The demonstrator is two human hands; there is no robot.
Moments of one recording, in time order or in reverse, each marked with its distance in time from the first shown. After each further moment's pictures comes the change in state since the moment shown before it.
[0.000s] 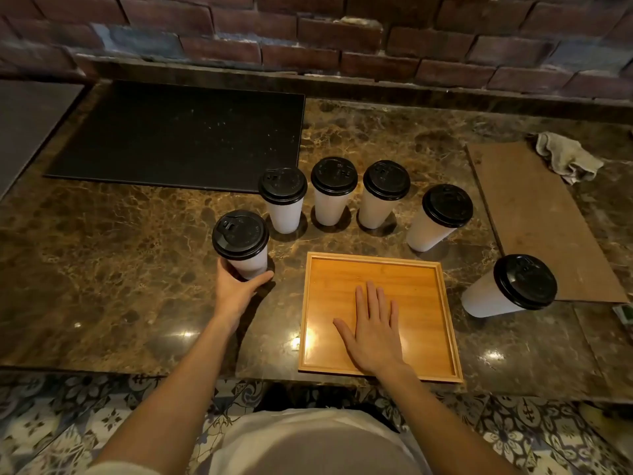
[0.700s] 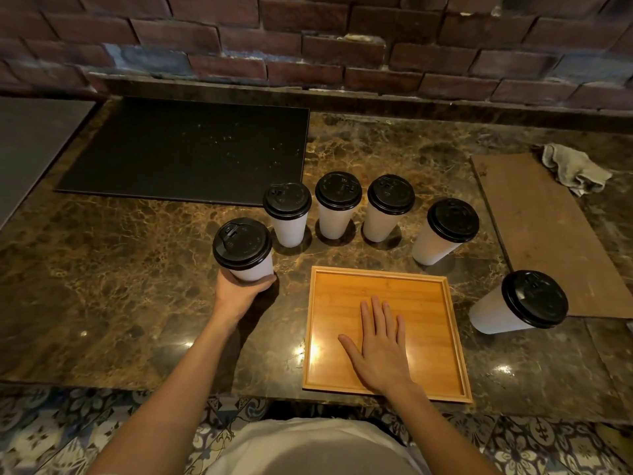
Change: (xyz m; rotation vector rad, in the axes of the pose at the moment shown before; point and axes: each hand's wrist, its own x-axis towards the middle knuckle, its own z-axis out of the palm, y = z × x) left_hand 0.014 0.018 -0.005 0.007 -0.048 0.192; right_hand 0.002 0.005 0.002 0.025 0.006 -0.024
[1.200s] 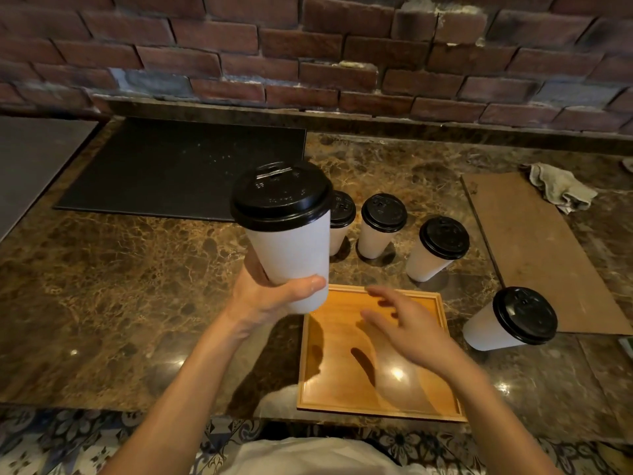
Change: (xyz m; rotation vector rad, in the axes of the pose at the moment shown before) left_hand -0.060 0.150 0.020 -0.251 -0.538 0.352; right_hand -0.011 -0.008 -0.160 0.513 -0.033 -0.142
